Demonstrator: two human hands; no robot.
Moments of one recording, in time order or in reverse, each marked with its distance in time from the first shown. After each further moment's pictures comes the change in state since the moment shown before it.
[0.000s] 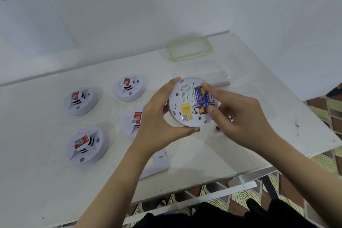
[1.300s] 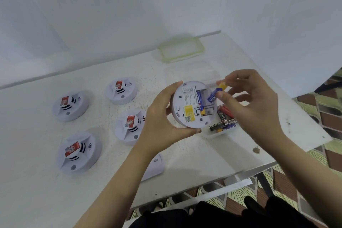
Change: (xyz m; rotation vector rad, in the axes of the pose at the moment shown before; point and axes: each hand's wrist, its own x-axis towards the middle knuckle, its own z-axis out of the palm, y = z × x) left_hand 0.007 -0.010 0.019 -0.045 -0.044 -0.018; right_hand 0.004 0.002 -0.018 0.190 0.322 0.278
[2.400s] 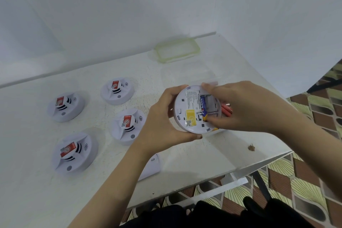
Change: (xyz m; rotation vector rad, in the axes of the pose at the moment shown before) left_hand 0.000 0.009 -0.001 -0.079 -0.132 0.023; right_hand 0.024 -0.020 -0.023 -0.709 -0.713 -0.422
